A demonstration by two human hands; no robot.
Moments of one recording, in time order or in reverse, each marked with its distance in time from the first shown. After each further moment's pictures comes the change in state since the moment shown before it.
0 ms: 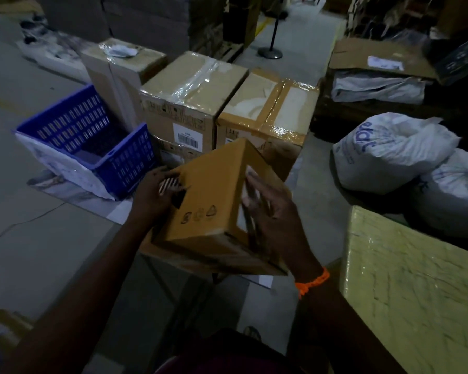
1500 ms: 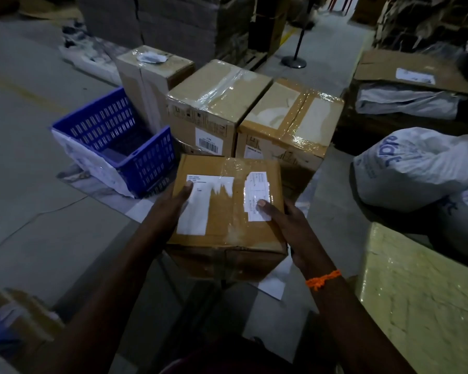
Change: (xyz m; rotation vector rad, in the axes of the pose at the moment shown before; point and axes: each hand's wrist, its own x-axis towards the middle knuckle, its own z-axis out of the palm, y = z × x) left_hand -0.044 0.048 -0.012 -0.518 -0.005 -0.358; right_hand 0.023 0.022 0.007 0.489 -0.078 0.523
